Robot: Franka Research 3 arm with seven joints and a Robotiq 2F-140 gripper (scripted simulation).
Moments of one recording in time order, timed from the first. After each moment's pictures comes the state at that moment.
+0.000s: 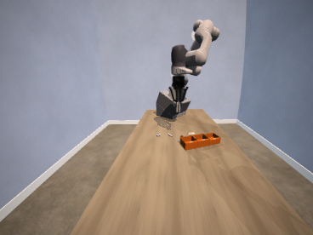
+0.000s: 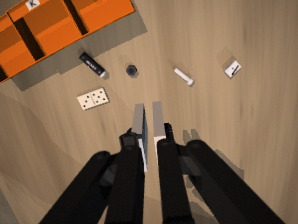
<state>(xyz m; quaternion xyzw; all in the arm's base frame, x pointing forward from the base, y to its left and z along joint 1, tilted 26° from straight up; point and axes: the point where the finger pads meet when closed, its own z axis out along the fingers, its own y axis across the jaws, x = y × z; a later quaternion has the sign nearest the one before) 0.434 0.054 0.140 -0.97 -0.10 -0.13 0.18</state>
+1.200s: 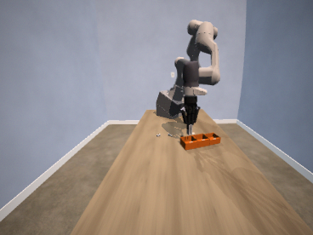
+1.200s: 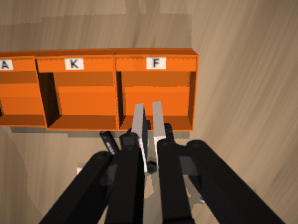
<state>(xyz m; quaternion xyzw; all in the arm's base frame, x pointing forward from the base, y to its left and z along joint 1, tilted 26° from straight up) 0.552 0.169 0.093 -0.93 -0.30 -0.16 0.16</state>
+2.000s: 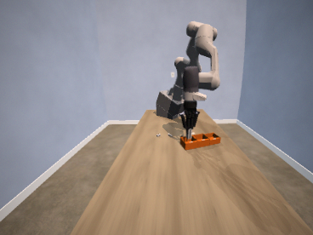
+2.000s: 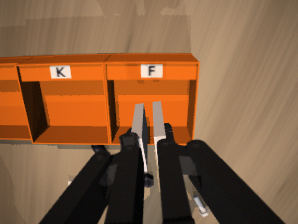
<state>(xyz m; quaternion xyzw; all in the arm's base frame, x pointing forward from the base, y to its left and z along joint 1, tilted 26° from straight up) 0.561 0.177 0.068 -0.93 -0.30 -0.16 0.16</state>
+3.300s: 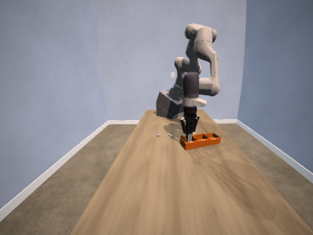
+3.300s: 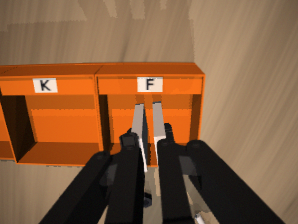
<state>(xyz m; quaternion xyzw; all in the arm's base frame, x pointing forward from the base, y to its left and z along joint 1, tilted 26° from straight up) 0.571 0.189 0.041 -0.93 -0.30 -0.16 0.15</state>
